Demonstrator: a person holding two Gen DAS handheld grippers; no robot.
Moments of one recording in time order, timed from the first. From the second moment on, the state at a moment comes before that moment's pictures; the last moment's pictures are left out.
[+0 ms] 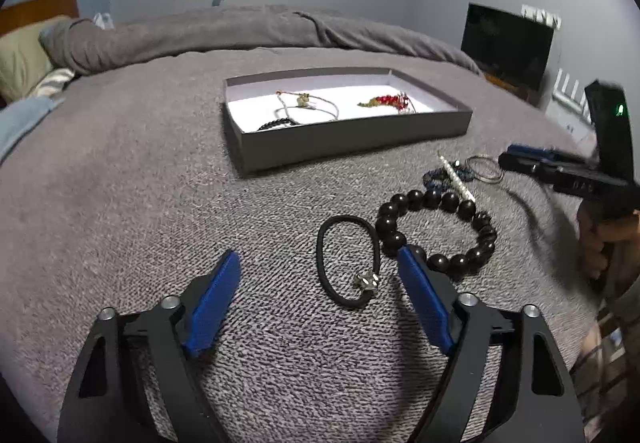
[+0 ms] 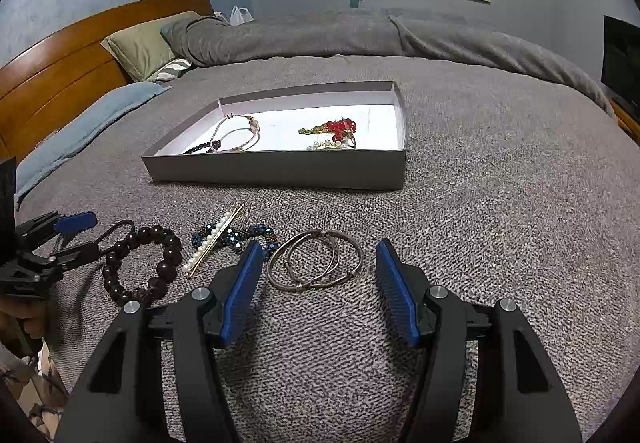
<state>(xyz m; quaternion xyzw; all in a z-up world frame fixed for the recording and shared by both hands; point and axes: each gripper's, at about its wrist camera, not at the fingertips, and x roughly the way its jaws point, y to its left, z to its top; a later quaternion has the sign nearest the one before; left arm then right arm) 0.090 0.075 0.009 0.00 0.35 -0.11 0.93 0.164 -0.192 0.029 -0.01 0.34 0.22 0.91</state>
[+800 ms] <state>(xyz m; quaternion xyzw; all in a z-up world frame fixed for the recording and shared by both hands) 0.109 0.087 0.003 0.00 0.37 -0.09 0.93 0.156 -0.173 0.024 -0.08 0.35 0.22 0.91</state>
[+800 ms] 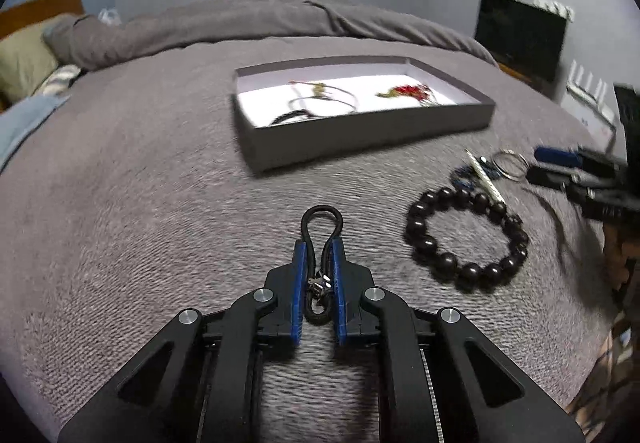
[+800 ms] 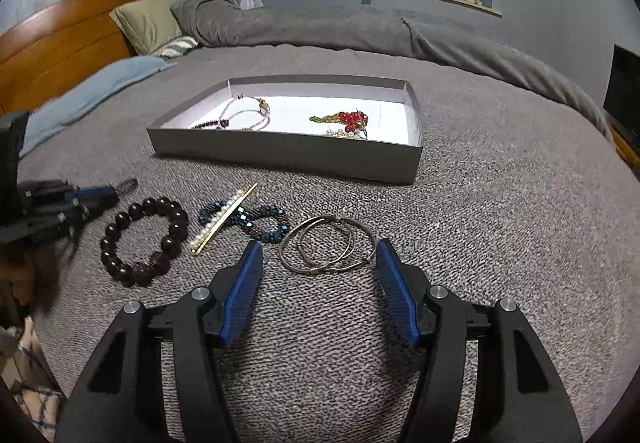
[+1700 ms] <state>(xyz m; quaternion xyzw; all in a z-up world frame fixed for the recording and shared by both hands) 0.105 0.095 -0.001 -0.04 0.36 -0.10 0.92 0.178 -0.163 0.012 -0.11 0.37 0.22 0.90</state>
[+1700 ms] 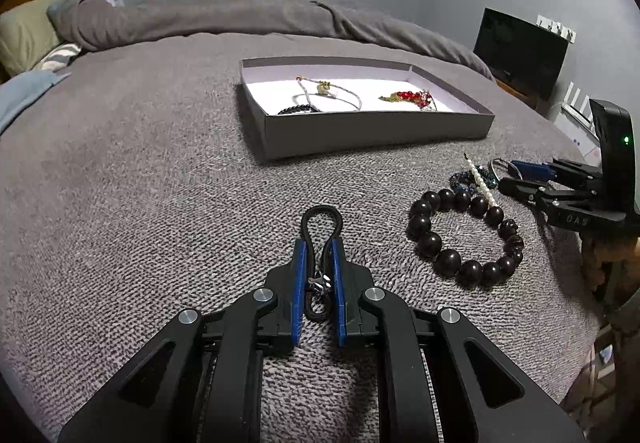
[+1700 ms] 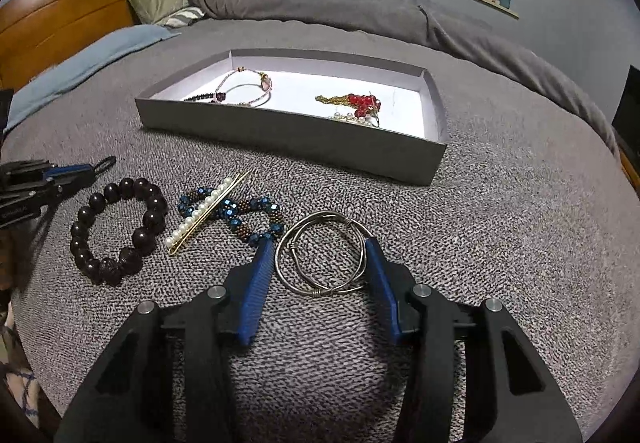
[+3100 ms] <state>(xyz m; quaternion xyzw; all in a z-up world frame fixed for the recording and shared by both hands) 0.145 0.069 0.057 -0.01 0.29 -0.11 0.95 0.203 -0.190 0.054 -0.02 0.31 0.23 0.92</state>
